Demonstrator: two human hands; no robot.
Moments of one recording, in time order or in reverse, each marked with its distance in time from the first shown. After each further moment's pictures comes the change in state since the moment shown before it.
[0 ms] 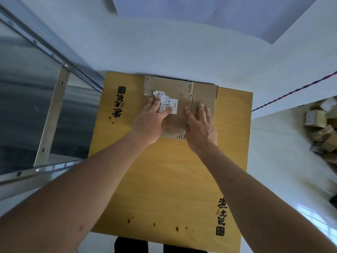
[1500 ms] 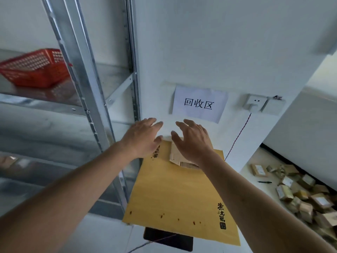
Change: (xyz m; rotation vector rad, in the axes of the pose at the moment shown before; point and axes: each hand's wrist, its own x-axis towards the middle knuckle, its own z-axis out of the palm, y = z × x) left_hand -0.433 -0.012 -0.239 0.130 0.540 0.162; right_hand -0.369 -0.222 -0.224 -0.023 0.471 -0.317
